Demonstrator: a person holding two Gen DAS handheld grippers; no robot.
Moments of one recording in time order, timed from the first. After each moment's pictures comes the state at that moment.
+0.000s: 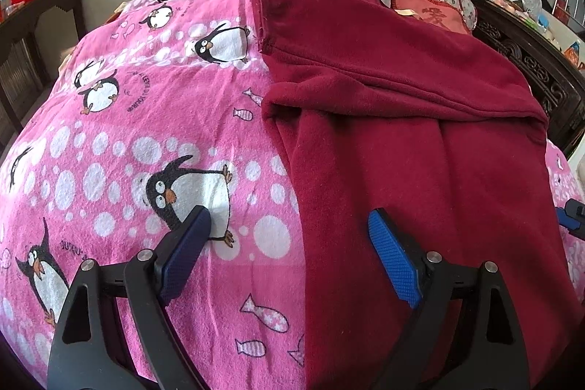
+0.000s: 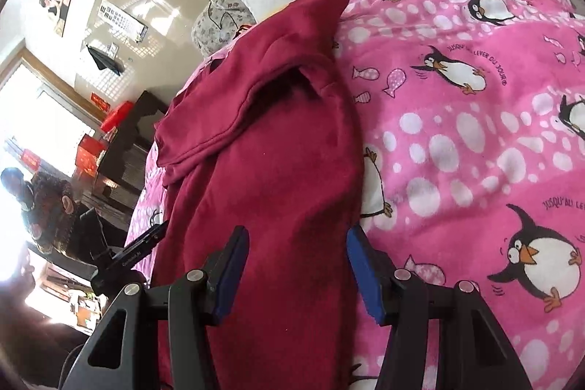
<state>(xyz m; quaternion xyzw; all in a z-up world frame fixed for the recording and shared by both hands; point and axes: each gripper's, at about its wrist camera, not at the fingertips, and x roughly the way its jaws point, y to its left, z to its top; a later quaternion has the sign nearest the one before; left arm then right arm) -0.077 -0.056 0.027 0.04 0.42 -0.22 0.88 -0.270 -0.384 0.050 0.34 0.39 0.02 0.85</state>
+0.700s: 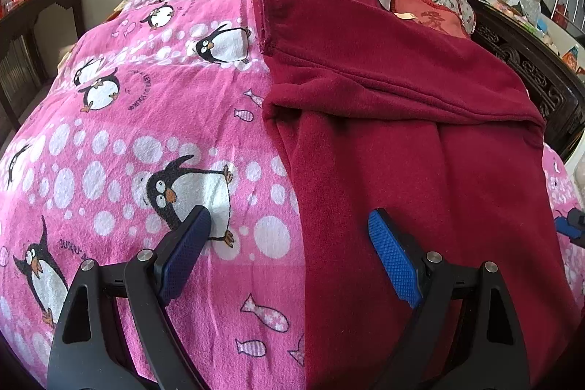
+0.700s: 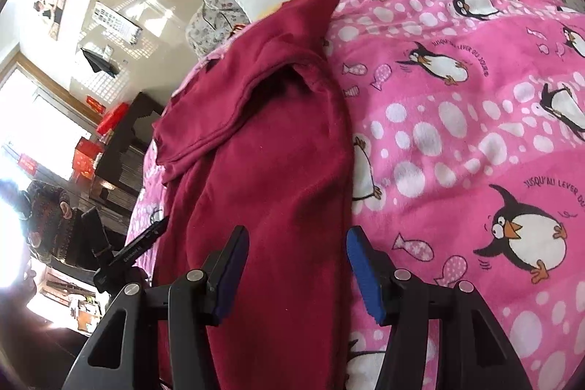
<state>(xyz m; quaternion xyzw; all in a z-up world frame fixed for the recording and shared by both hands) -0.076 -0.052 0.028 0.03 0.42 -0.23 0.88 -0.281 -0.387 0.053 0.35 0.40 0.01 0.85</state>
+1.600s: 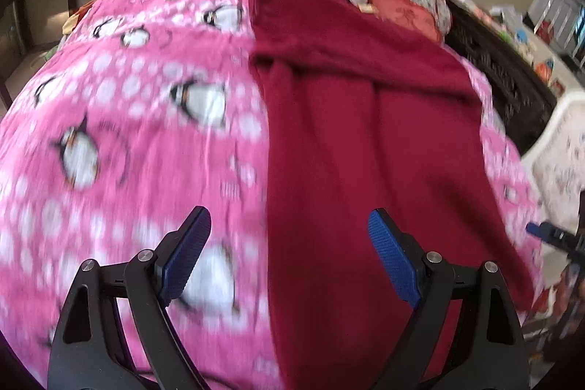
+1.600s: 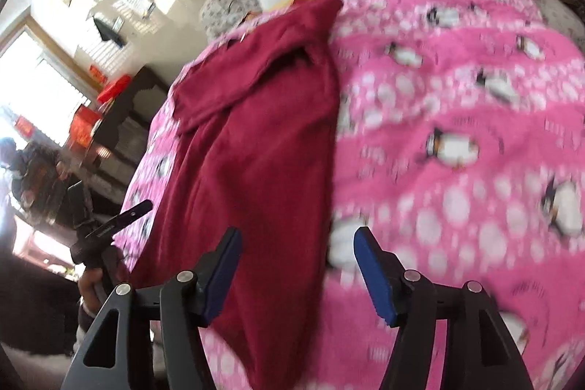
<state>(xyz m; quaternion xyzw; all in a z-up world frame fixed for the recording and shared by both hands) -0.167 -0.009 0.051 -0.01 0.46 -0.27 0.85 -0.376 -0.368 0.080 0.29 0.42 0.03 0.86</state>
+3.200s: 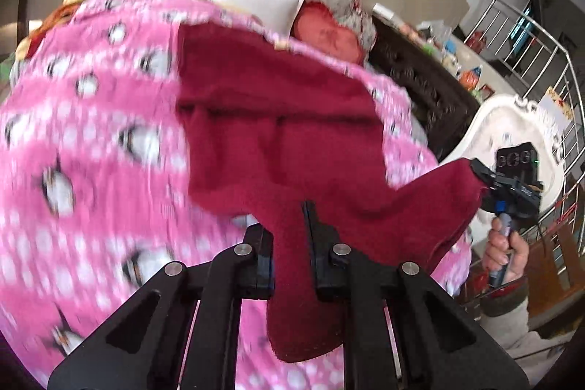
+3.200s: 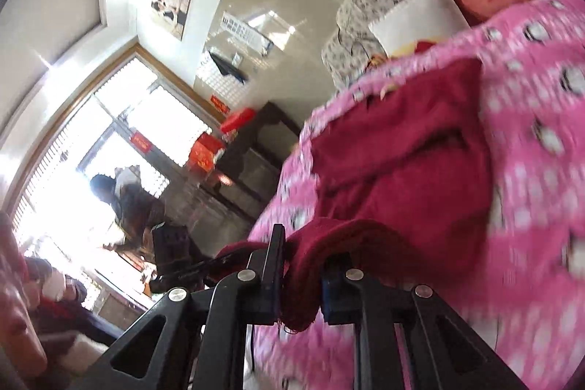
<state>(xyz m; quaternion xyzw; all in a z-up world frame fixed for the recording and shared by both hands) -0.168 0.006 0.129 -0.08 0.41 -0.41 0.81 -0.310 -0.356 0.141 0.35 0.25 0.23 0.87</state>
